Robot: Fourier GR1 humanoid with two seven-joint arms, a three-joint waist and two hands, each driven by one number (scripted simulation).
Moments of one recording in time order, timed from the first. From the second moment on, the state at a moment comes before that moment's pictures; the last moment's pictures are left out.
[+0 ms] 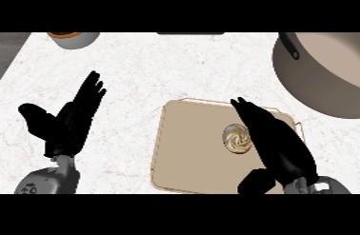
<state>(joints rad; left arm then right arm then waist) -0.13 0.15 -0.07 -1.69 0.11 0.13 0.34 -0.31 -0.39 0.52 -1.98 0.48 0.35 0.99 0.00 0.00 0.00</state>
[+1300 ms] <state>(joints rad) -0.13 0.11 -0.04 -1.67 0.08 0.11 0.32 -0.36 -0.20 0.47 -1.55 0.74 0.45 0.90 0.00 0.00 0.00</state>
